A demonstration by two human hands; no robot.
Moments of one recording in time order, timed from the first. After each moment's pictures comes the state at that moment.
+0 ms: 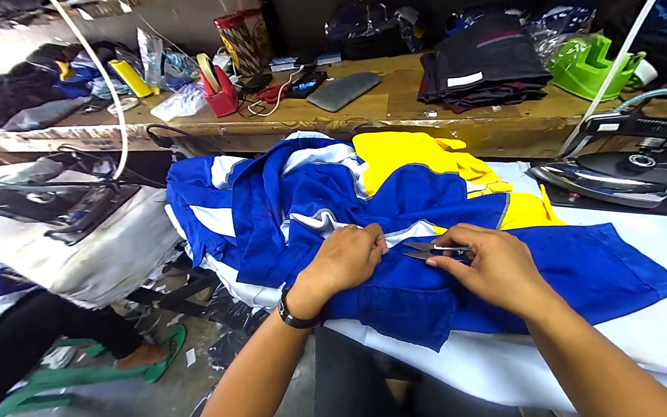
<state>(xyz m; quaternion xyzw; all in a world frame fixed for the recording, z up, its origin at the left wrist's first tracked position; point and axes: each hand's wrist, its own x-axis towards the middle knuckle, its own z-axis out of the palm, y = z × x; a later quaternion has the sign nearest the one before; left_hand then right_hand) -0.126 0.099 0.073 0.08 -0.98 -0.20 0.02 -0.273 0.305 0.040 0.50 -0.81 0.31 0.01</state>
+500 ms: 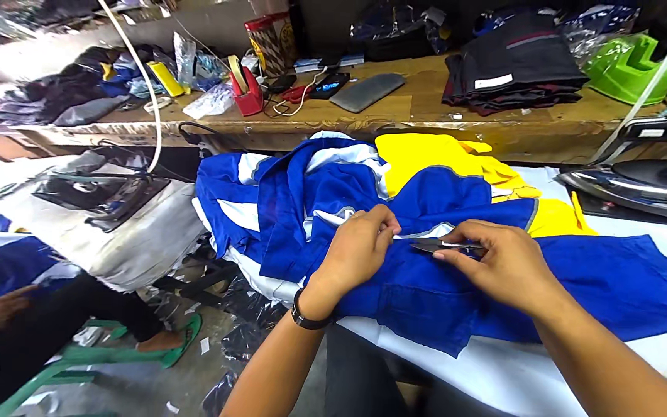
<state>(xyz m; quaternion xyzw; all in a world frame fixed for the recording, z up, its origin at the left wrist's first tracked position) -0.110 0.097 0.077 0.10 -0.94 -0.25 0.21 -0.265 0.283 0.049 0.51 -0.79 0.36 0.01</state>
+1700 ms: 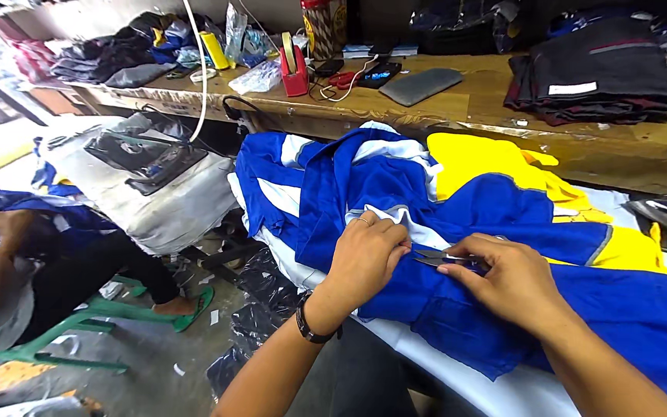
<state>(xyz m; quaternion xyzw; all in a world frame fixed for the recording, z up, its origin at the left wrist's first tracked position) -0.062 0.067 0.052 0.09 -0.95 -0.08 0.28 -0.234 0.237 0.038 0.57 -0.76 0.31 0.03</state>
